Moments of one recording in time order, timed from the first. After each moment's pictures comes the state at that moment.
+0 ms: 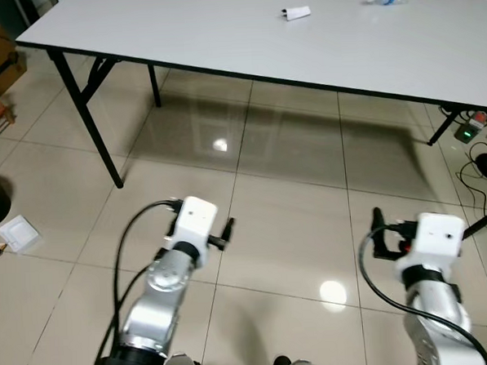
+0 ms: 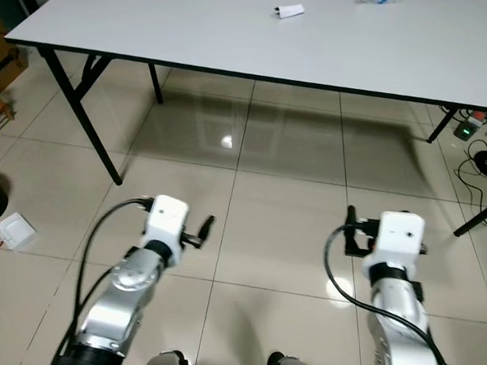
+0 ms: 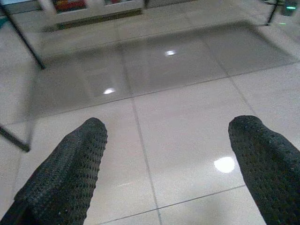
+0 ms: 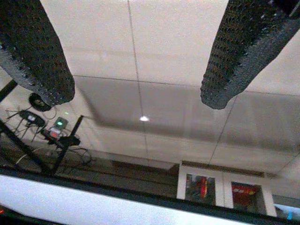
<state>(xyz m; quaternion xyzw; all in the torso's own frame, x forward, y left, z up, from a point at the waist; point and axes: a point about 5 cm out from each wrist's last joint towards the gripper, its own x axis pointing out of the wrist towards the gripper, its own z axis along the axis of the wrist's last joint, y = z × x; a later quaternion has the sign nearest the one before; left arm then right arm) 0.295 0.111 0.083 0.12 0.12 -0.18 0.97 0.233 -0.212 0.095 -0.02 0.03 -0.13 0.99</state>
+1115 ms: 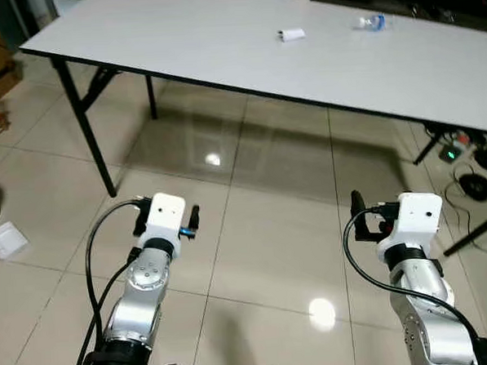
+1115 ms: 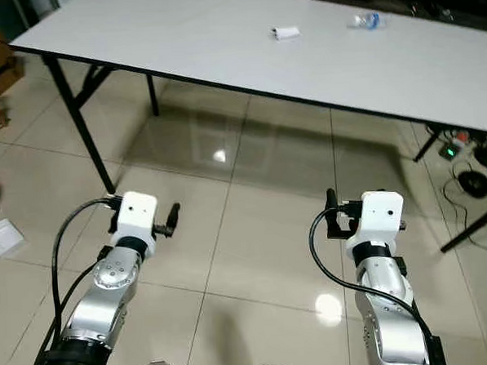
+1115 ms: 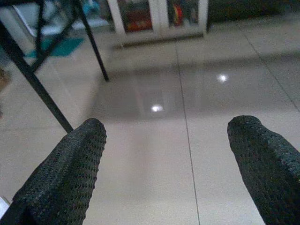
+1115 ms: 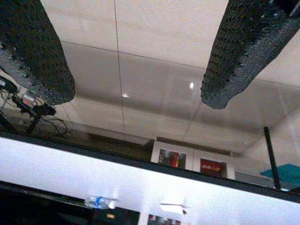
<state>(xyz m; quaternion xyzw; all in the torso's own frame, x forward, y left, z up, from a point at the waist) 0.307 0.161 0.084 0.14 0.07 -0.03 0.99 0.262 -0.191 0.104 -0.01 0.01 -0.05 1.00</state>
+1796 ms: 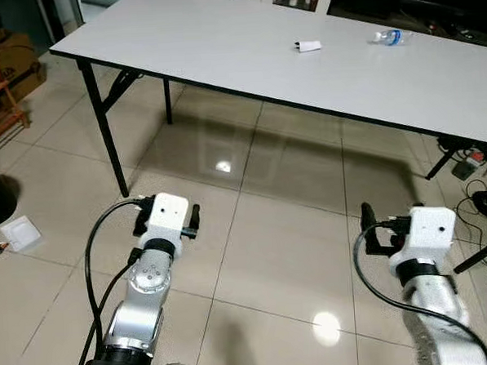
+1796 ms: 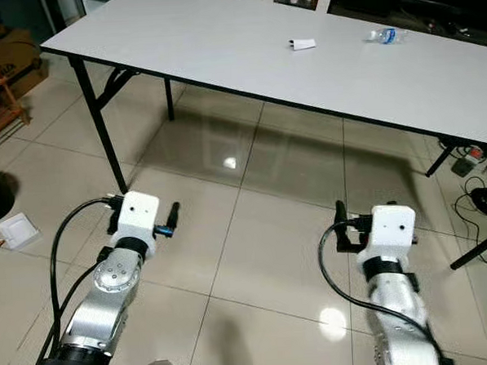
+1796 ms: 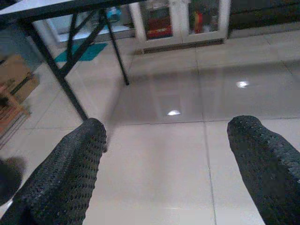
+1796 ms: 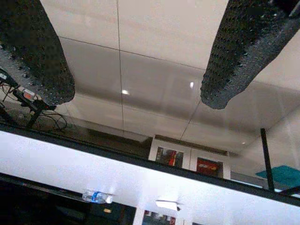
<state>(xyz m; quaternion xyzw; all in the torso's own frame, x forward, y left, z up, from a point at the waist) 0.301 0.158 0.089 0.17 0.07 -0.01 0.98 0.242 -0.198 0.100 -0.02 0.02 -0.07 1.00</state>
